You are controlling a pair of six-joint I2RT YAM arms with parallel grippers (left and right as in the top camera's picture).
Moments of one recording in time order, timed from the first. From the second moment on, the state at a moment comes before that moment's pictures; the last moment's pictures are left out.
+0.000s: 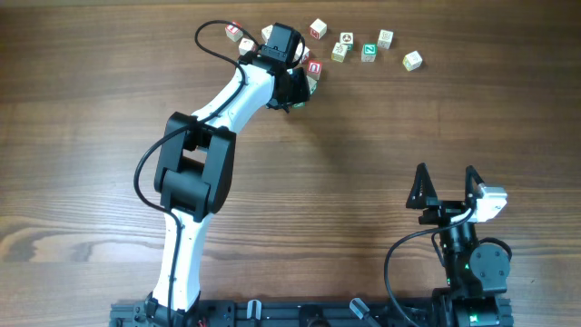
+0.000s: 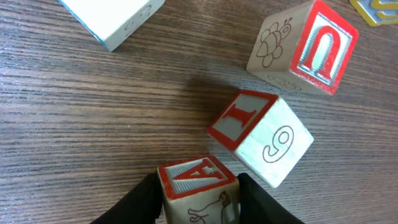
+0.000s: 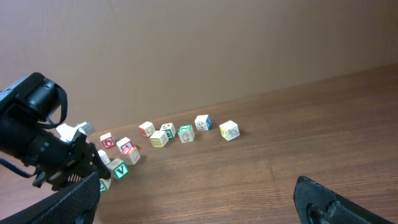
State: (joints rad) left arm -0.41 2.34 1.83 -0.65 0.16 -0.59; right arm 0.06 0.01 0.01 0.00 0.02 0.26
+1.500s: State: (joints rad) left arm -0.53 2.19 1.63 -0.73 -0.01 -0.58; right arm 0.06 0.01 0.01 0.00 0.02 0.26
